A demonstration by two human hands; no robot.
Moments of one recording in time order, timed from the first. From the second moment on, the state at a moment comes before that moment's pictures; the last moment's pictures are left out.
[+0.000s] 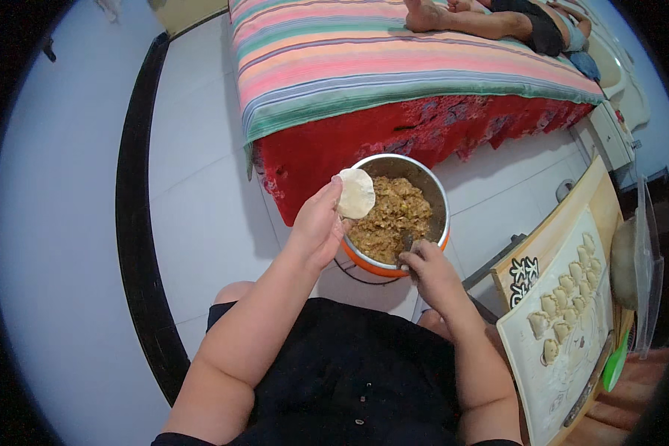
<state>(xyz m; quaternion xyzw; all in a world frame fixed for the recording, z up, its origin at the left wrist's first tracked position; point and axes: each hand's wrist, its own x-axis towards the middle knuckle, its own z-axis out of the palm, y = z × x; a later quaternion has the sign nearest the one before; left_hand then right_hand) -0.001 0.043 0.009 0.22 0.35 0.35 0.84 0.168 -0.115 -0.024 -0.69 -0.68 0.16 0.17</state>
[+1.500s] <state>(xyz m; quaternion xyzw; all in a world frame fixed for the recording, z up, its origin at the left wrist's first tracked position) -0.003 0.045 0.004 0.20 0.33 0.34 0.86 0.136 -0.115 -0.026 -0.72 -0.58 0.22 0.32</state>
